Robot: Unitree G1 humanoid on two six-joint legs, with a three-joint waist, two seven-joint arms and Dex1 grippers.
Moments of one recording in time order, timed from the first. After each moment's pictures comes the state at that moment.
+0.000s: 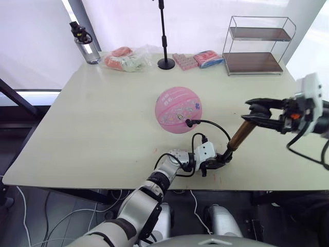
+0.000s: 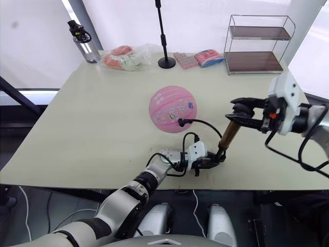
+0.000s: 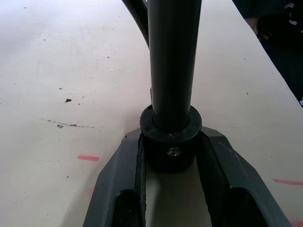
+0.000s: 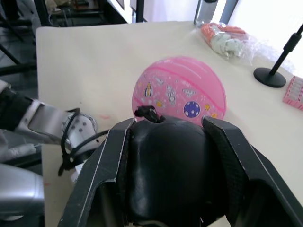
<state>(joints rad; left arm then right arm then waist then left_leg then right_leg) -0.64 -0.04 -0.34 1.07 0.14 -0.41 -0.91 -0.29 -0.91 -0.16 -0.37 0.69 0.56 0.99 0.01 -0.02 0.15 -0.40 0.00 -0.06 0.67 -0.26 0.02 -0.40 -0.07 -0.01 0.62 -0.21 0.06</state>
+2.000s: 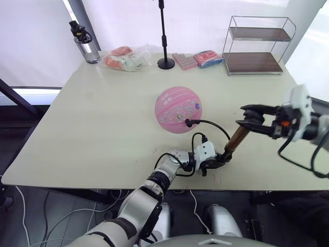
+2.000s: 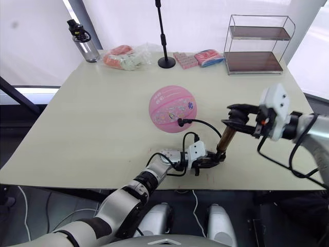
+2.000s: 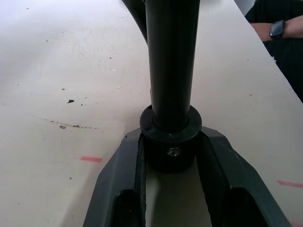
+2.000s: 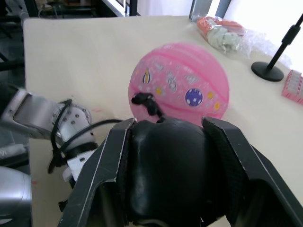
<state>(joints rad) -0.64 -0.04 -0.33 1.08 0.15 -0.42 -0.91 -0.18 -0.80 -0.09 -0.39 0.55 0.40 0.92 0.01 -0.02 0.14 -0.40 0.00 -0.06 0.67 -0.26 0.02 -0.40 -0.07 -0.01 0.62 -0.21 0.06</state>
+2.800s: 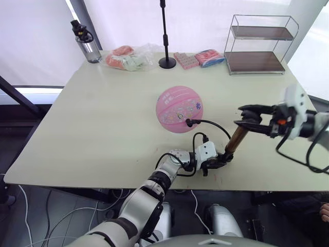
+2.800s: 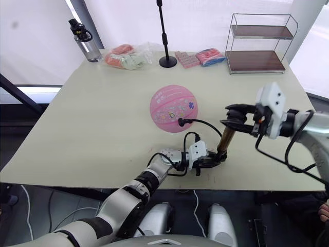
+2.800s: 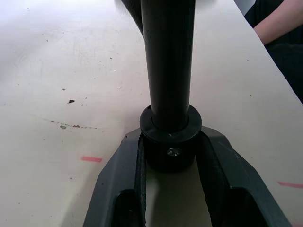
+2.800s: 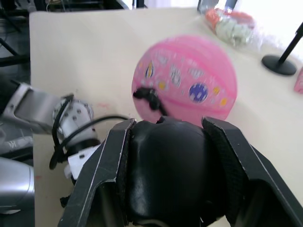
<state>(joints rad) -0.65 -0.06 -0.32 1.08 0.15 -0.42 -0.91 -0.36 -0.93 -0.17 -0.36 0.70 0.59 1.00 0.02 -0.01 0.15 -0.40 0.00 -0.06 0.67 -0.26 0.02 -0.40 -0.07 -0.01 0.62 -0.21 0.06</state>
